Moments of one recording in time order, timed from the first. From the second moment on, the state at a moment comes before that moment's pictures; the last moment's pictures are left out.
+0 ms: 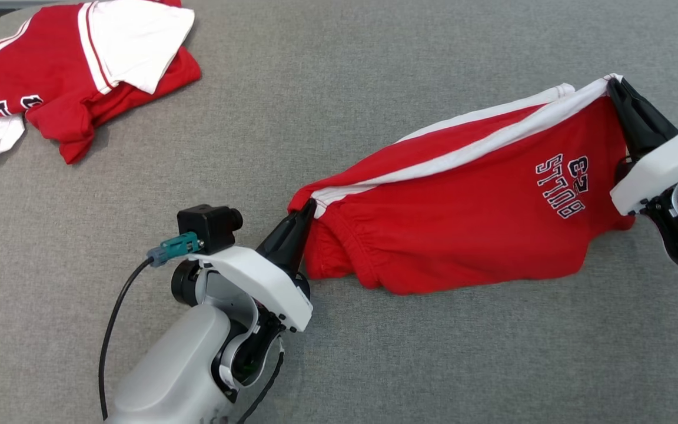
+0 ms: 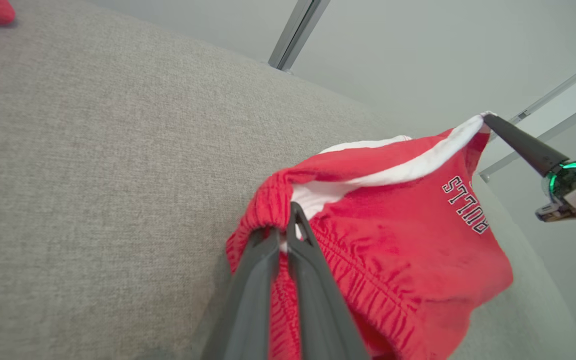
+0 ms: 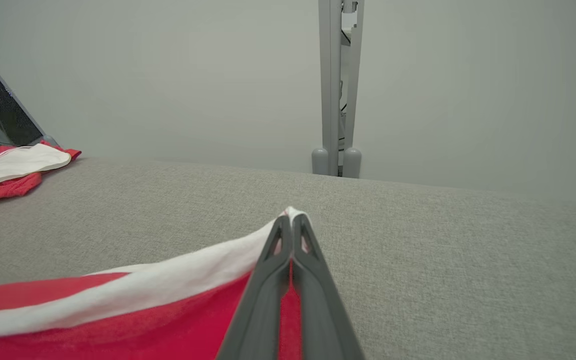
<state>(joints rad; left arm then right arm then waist) -0.49 0.17 -0.65 0.33 -0.92 0.06 -0.06 -0.82 -0.48 0.59 0.64 0.77 0.13 -0.16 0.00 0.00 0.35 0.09</state>
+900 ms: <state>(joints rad) -0.57 0.13 -0.69 0.34 -0.87 0.04 -0.11 -1.07 -0.46 0.88 0.97 0.91 0.13 -0.16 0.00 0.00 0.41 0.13</state>
